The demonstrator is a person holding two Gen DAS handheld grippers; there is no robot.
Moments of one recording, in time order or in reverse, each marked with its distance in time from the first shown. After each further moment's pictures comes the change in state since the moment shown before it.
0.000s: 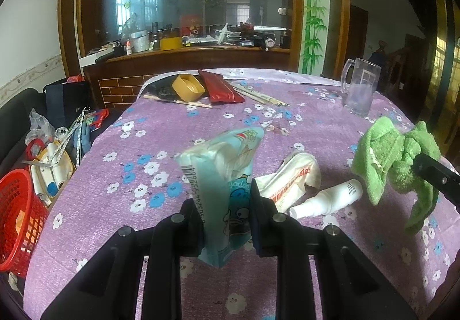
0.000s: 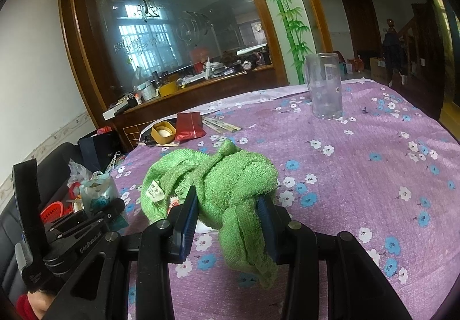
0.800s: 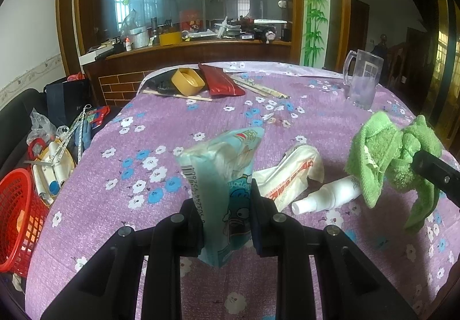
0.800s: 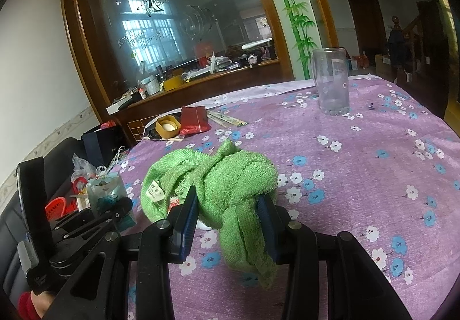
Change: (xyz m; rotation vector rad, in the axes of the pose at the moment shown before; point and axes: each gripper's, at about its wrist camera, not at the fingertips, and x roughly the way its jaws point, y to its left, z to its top) left arm 0.006 -0.002 -0.001 0.006 0.033 0.005; right arm 0.008 0.005 -0.003 -0.015 0.028 0.022
